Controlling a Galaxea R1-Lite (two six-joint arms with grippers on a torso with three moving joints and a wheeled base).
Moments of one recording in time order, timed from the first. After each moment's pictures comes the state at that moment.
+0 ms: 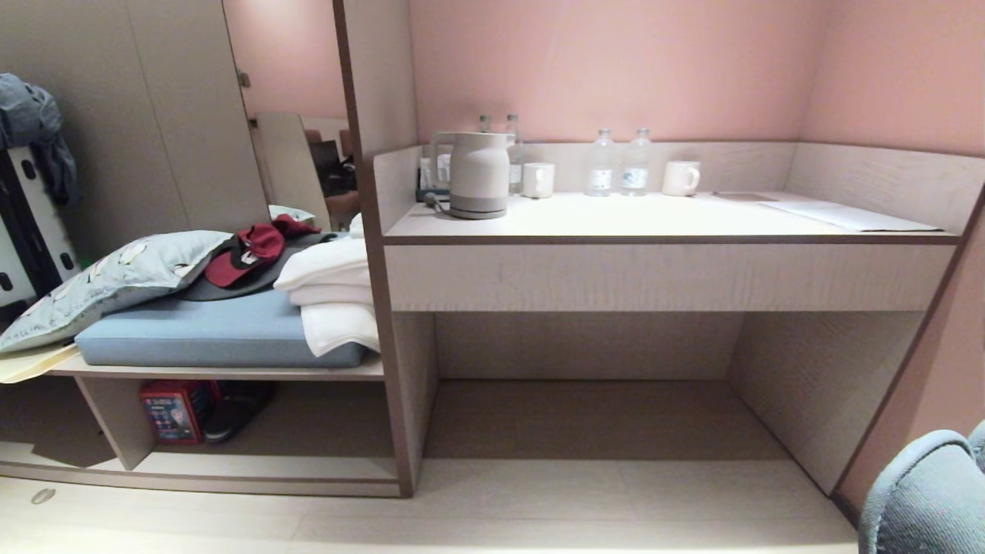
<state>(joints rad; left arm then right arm) 0.00 0.00 0.00 0.00 0.01 -0.05 0.01 0.00 0.00 0.01 -0.01 0.03</state>
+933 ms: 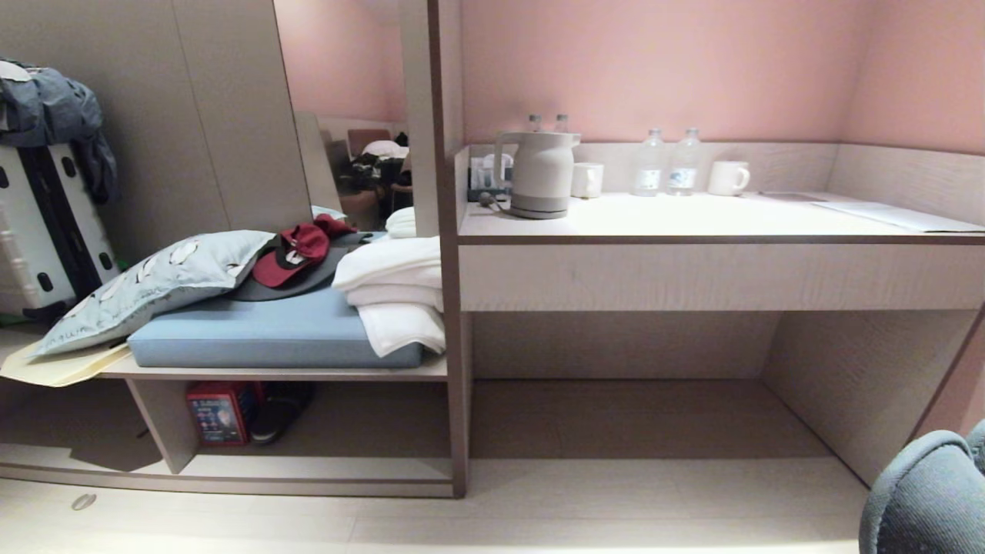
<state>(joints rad) 0.00 0.00 0.00 0.00 0.01 -0.05 0.01 0.00 0.00 0.01 -0.01 0.03</state>
